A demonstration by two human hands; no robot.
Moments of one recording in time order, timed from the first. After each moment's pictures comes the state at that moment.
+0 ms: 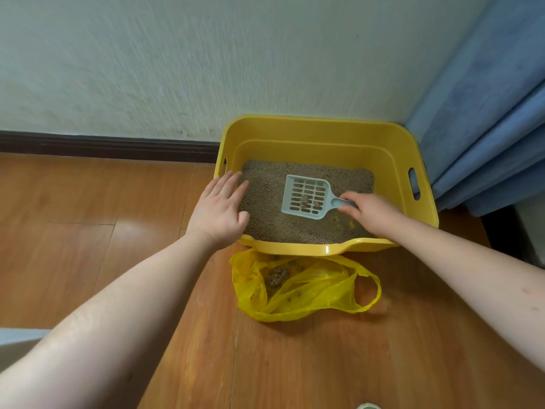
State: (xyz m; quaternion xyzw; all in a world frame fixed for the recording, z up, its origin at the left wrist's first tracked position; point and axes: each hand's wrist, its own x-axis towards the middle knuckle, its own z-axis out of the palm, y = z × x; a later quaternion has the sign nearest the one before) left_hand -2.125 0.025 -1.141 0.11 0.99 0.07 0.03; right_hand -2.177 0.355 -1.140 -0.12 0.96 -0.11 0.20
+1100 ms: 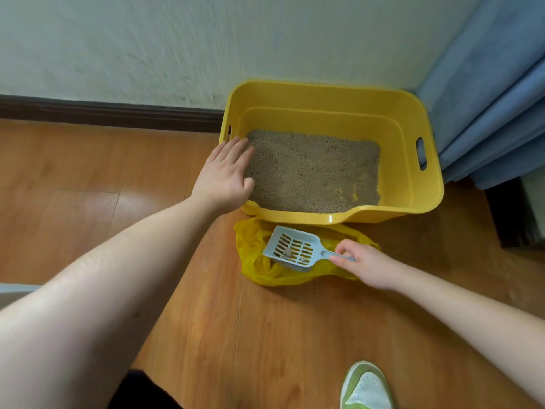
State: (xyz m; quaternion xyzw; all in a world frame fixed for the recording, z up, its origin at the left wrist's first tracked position) left_hand -2.125 0.024 -1.138 0.13 0.99 0.06 0.03; right_hand -2.034 0.346 -1.158 -0.11 0.89 -0.25 0.36
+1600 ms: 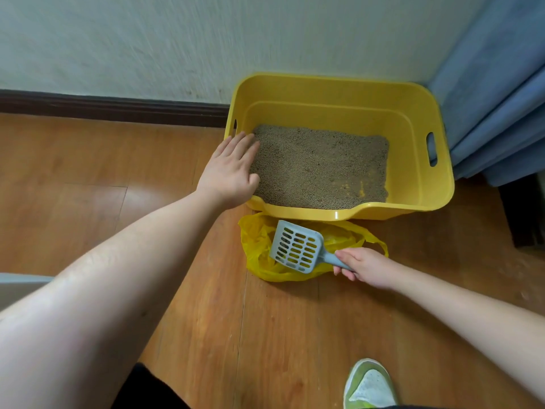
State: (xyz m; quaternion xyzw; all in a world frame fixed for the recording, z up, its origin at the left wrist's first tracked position) left_hand -2.124 0.024 -1.136 0.13 0.99 0.04 0.03; right_hand -2.031 0.344 -1.177 -0.09 0.83 -0.33 0.43
